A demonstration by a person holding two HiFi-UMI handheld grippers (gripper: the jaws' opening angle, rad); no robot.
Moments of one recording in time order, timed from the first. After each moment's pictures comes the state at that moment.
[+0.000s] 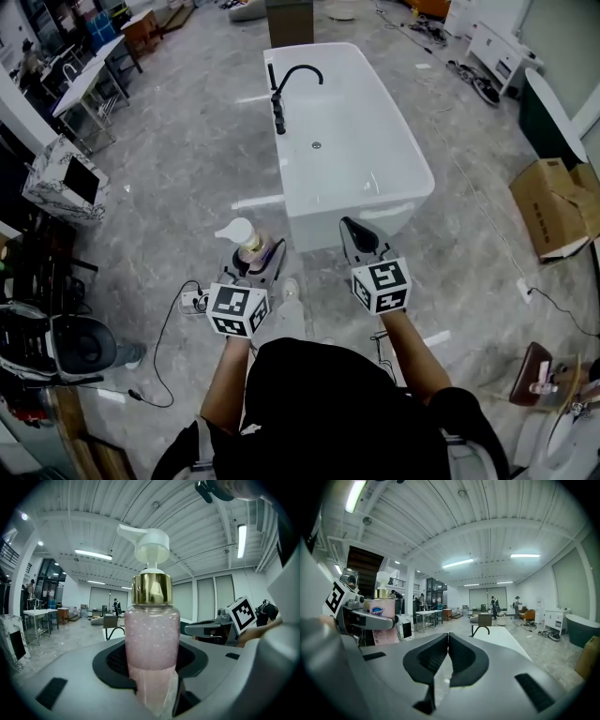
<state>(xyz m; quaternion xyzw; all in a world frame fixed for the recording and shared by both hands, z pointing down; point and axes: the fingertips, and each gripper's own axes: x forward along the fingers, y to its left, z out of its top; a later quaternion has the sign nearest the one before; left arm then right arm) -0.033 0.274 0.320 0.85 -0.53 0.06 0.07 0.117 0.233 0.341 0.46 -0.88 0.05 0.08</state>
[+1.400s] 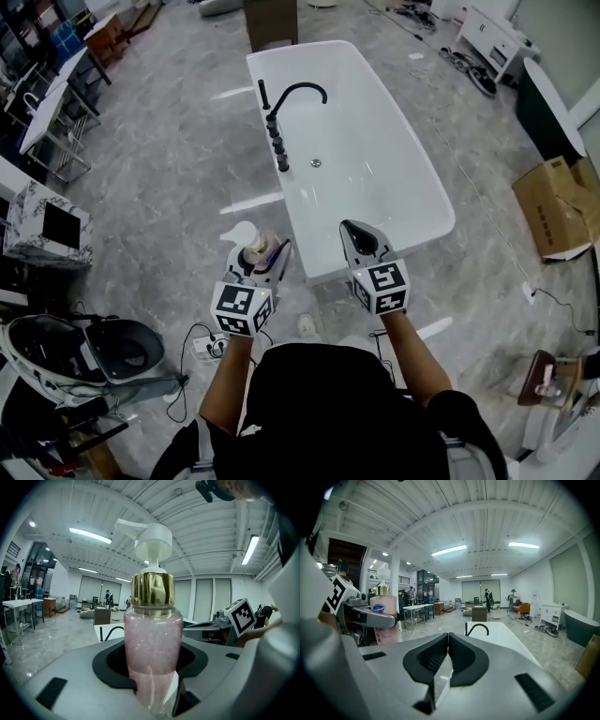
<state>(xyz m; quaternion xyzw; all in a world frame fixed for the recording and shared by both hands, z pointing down) -0.133 -0.048 0.349 0.87 -0.47 0.07 0.11 0.010 -0.068 0.373 0.50 -0.85 0.09 0.12</state>
